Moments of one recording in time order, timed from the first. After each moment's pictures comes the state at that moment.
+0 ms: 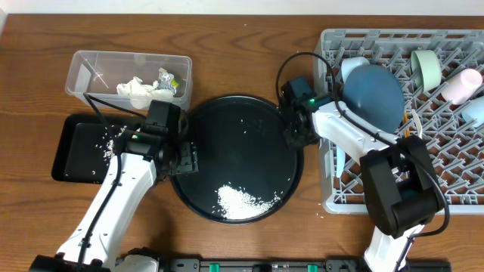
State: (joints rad) left arm -0.19 1.34 0.92 -0.94 0.02 -0.33; right arm 0.43 1.96 1.26 -0.74 -0.03 0.07
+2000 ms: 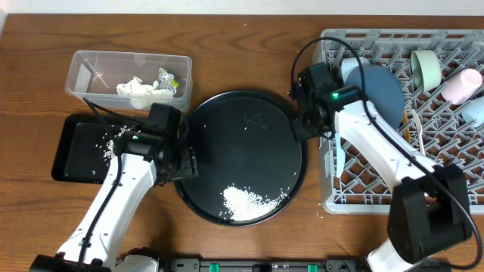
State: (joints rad) left arm -0.19 1.34 0.91 -1.00 0.04 -0.39; right arm 0.38 1.77 1.29 -0.83 -0.08 0.09
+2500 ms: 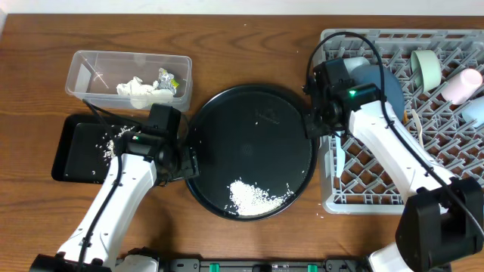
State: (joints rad) left arm -0.19 1.34 0.90 -0.99 0.05 -0.41; right arm 0.32 1.71 1.30 -0.90 -0.07 0.13
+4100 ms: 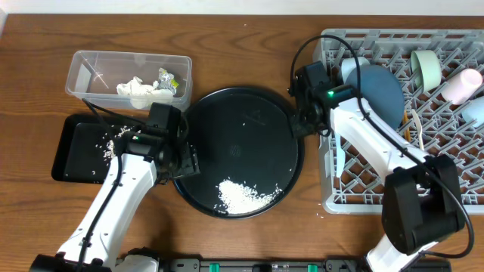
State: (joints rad) left arm -0.19 1.34 0.90 -0.96 0.05 -0.41; right arm 0.38 1.83 1.30 -0.76 -0.07 0.15
